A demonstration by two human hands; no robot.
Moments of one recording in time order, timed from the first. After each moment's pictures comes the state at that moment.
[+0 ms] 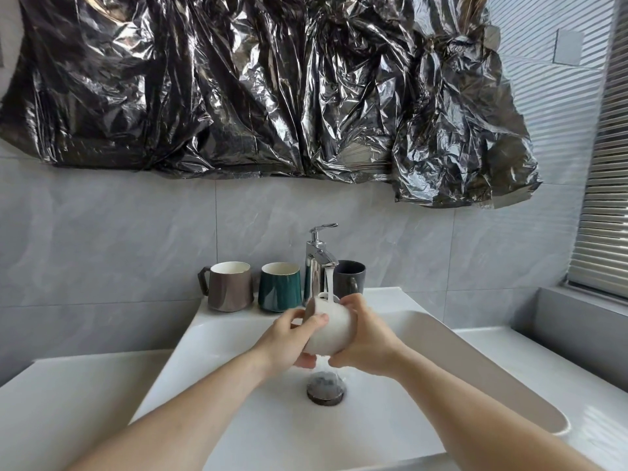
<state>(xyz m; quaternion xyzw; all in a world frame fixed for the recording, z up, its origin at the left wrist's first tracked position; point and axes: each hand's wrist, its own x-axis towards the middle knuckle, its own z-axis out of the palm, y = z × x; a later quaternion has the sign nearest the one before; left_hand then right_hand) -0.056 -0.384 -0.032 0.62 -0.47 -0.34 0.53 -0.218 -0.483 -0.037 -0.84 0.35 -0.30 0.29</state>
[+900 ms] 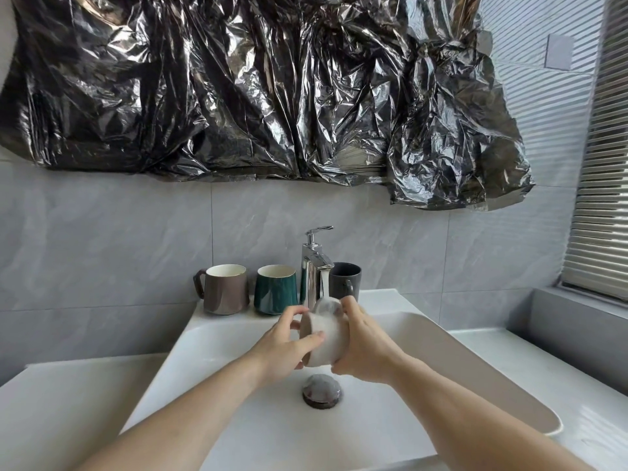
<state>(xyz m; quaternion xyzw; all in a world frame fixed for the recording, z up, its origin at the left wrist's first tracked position) -0.053 -0.379 -0.035 0.64 -0.55 -0.29 0.46 -0.219 -0.490 -0.043 -0.88 0.33 -0.29 0.15</state>
